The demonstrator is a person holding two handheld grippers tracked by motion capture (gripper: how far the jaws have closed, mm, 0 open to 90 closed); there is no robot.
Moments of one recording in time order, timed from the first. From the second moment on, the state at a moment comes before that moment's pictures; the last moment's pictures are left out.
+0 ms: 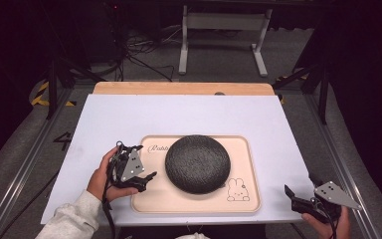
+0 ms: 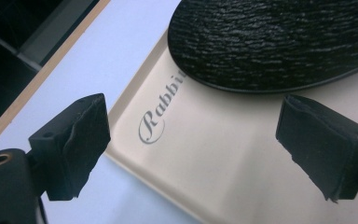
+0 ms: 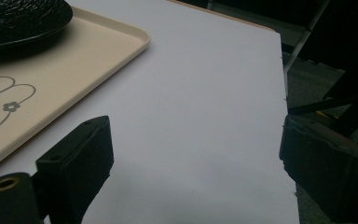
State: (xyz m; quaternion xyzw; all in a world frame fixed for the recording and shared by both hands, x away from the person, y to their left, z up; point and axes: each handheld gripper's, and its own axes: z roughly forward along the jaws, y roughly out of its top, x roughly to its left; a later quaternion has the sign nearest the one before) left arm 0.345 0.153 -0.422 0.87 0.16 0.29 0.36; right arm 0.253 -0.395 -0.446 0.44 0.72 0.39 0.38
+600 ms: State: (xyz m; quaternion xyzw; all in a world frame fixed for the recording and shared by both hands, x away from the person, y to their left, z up) left arm 0.340 0.191 -0.433 0.86 0.21 0.30 0.34; right arm 0.252 -0.396 -0.445 0.43 0.72 0.39 0.38
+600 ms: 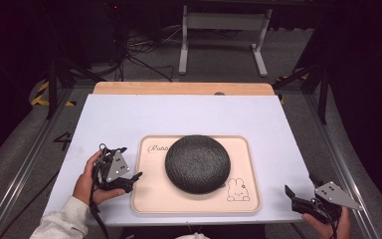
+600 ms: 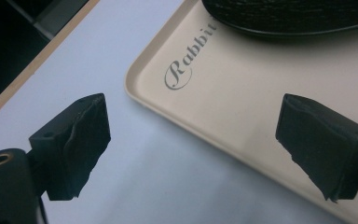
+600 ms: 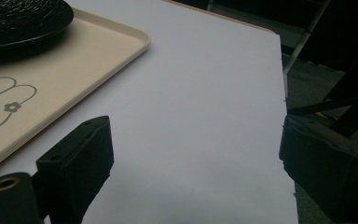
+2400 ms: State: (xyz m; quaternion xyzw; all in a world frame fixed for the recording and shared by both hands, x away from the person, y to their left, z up) left arm 0.305 0.287 -0.460 0.82 0.33 0.24 0.41; right arm 0.262 -0.391 -0.446 0.43 0.72 0.39 0.37
